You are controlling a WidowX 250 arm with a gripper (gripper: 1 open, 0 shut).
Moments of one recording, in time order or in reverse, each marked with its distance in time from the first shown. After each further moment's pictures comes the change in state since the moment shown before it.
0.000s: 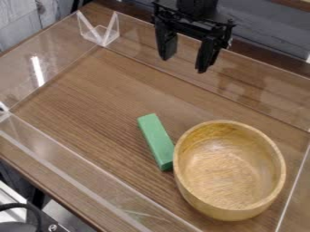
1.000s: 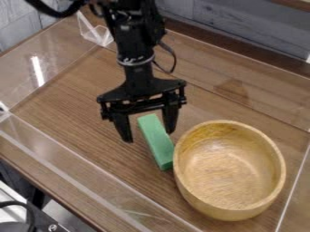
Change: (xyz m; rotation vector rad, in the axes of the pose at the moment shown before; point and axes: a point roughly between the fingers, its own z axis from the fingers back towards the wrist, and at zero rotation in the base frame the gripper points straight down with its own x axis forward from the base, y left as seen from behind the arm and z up) arm -0.066 0.011 -0.075 -0.144 -0.001 0.799
